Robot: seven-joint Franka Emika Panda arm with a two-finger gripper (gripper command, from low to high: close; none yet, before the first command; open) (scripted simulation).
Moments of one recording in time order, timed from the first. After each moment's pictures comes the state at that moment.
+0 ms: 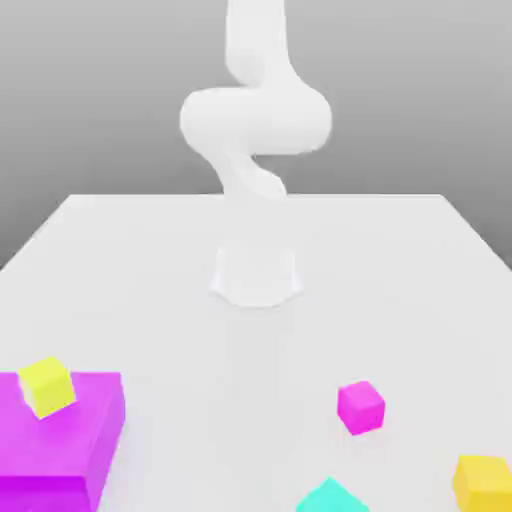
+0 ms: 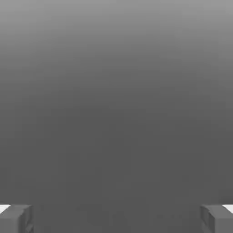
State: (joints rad) arm 0.03 -0.71 -0.02 -2.30 0.01 2.33 0.75
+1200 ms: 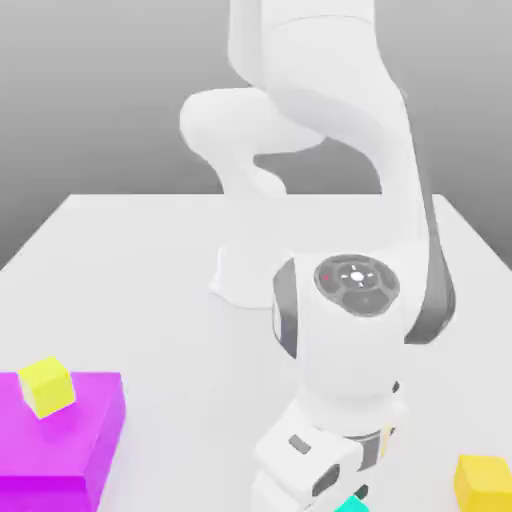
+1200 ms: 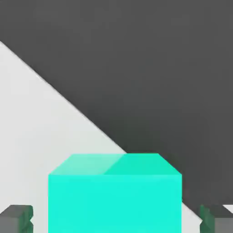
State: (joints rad) arm 0.21 0.50 -0.05 -2.26 0.06 2.76 0.17
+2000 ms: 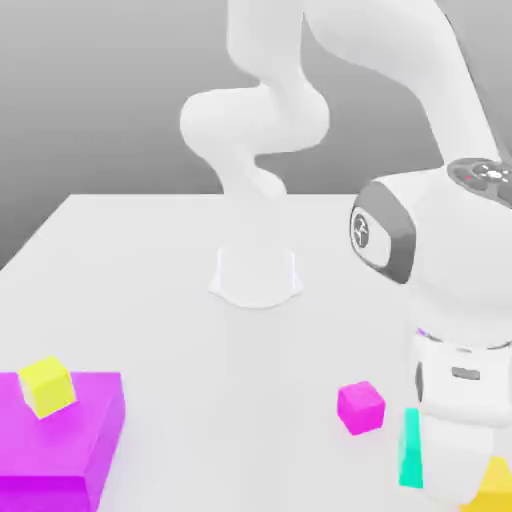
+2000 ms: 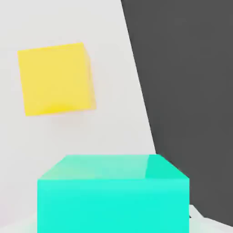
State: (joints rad) arm 0.27 0.30 0.11 -2.25 -0.07 2.54 -0.29
